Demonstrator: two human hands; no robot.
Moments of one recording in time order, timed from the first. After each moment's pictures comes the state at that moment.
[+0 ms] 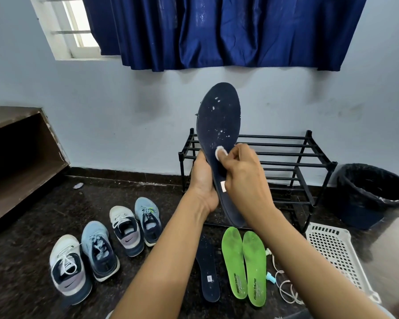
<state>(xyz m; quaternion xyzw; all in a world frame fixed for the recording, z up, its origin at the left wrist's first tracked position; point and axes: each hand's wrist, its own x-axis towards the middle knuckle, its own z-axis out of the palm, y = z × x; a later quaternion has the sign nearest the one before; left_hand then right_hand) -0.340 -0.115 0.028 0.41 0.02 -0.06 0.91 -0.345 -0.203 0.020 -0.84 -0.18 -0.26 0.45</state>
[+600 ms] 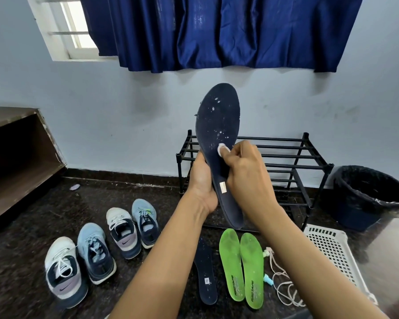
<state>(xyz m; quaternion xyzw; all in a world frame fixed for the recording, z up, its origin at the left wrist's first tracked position) -0.341 -0.119 0.032 0.40 0.03 -0.06 0.91 -0.345 -0.210 0.030 -0.84 -0.18 -0.30 0.41</state>
